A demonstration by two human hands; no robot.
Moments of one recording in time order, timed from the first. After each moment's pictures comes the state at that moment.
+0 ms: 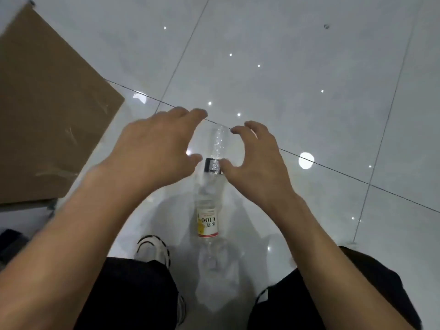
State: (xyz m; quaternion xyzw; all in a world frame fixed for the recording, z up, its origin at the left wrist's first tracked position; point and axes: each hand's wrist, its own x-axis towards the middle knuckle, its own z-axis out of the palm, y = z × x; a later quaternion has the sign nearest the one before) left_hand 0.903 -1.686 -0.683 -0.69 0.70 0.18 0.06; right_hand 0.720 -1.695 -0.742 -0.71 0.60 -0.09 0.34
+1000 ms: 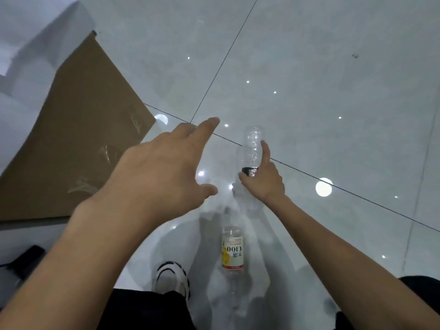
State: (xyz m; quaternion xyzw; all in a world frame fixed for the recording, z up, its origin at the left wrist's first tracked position) left_hand 0.948 -1.660 -0.671 -0.71 0.67 0.21 0.05; right_hand 0.763 -1.729 -0.900 -0.61 0.68 -0.04 0.41
